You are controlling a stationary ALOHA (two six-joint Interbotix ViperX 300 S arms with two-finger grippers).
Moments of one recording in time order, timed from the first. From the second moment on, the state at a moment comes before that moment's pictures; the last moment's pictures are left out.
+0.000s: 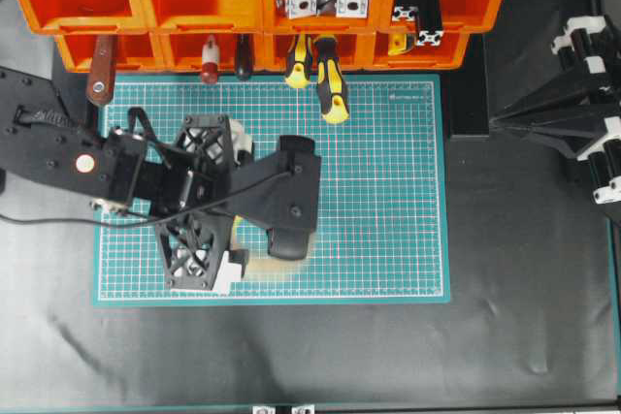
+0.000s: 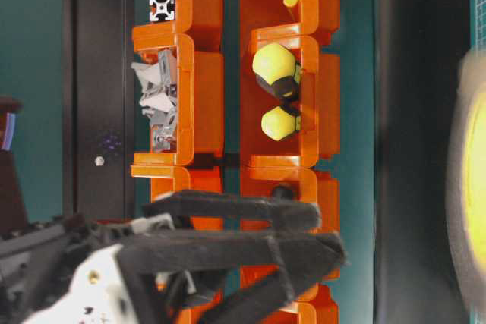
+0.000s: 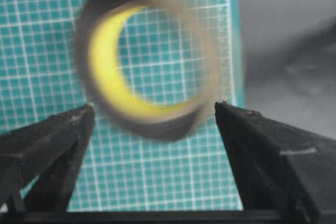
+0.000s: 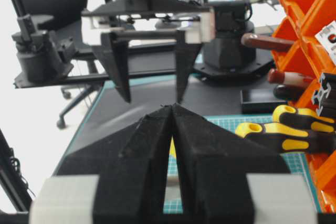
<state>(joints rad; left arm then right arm) -0.23 0.03 0.13 0.06 1.00 -0.18 0.13 -1.02 1.19 0.03 -0.17 0.10</state>
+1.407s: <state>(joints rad) -0.25 -0.36 0.25 0.06 0.98 -0.24 0.12 -1.02 1.19 0.03 -0.17 0.10</state>
